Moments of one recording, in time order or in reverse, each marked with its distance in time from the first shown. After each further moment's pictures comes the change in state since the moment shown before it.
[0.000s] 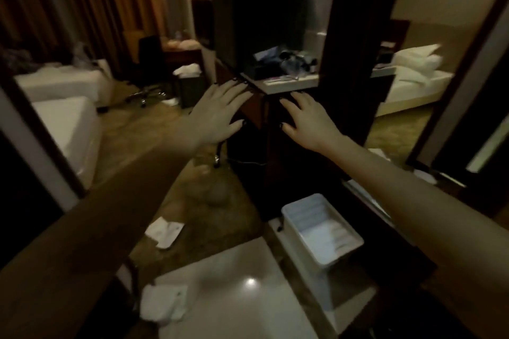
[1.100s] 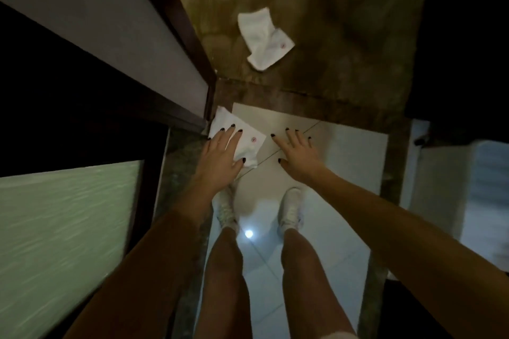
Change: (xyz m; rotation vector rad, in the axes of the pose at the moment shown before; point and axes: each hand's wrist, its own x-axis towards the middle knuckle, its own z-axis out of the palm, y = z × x) left_hand -0.491 -0.126 0.582 -0.566 -0.797 -1.114; right_hand 0.058 -0.316 0.766 0.136 -1.213 -0.446
